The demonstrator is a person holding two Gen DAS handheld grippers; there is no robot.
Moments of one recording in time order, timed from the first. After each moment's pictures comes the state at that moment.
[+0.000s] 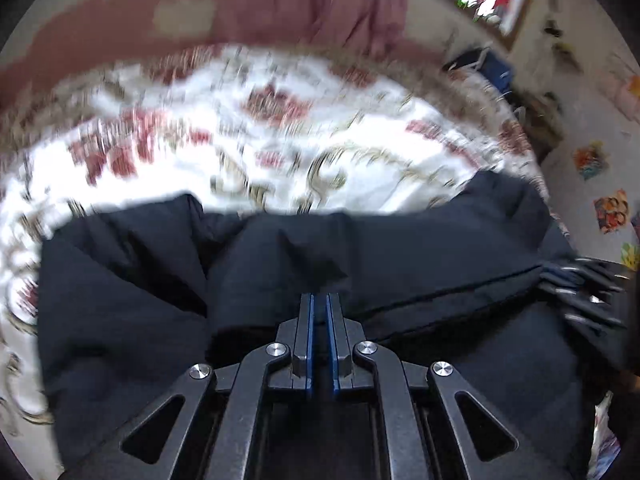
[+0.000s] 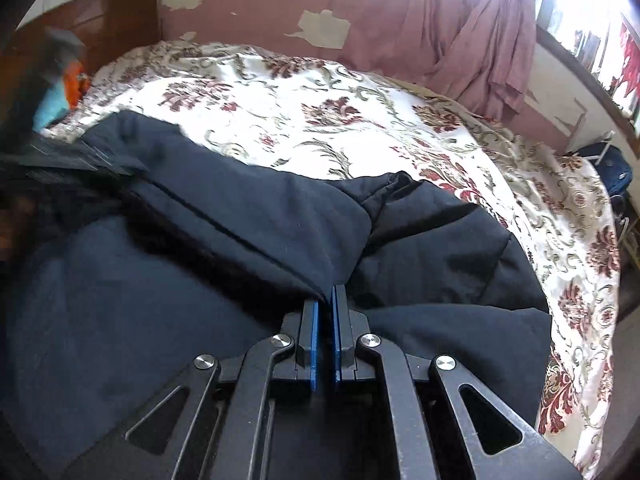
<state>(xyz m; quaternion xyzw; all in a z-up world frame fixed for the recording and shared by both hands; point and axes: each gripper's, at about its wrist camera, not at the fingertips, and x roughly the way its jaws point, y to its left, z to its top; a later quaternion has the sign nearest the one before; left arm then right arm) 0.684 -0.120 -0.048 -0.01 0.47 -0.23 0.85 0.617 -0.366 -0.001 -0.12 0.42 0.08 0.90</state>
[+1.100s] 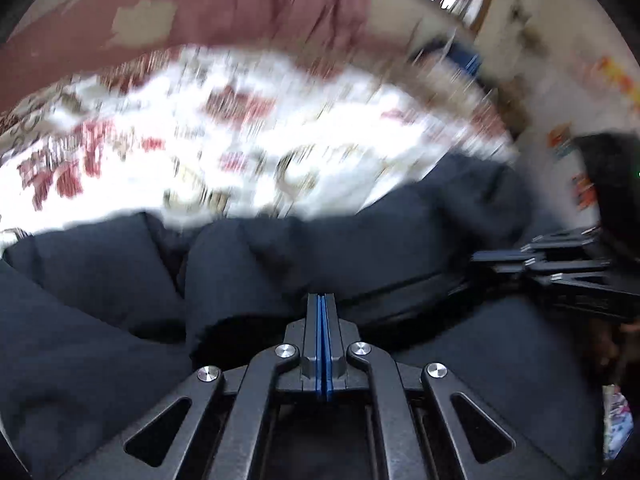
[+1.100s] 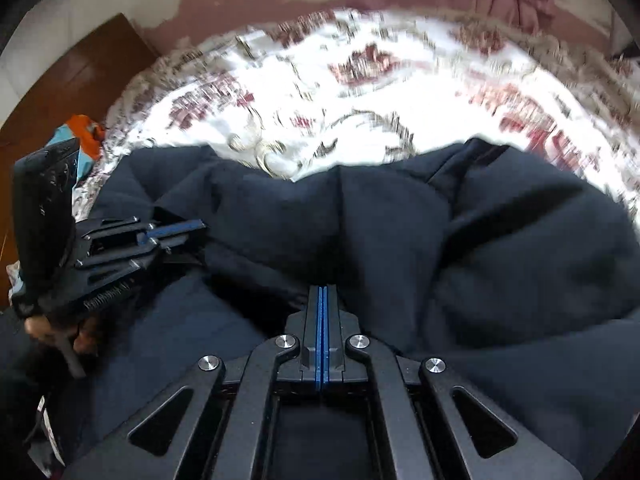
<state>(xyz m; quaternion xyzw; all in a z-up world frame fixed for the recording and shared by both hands) 0.684 -0.127 -0.052 0.00 0.42 -0.32 0.85 0.679 -0.354 -0.033 0.03 0.51 0.13 0.85</state>
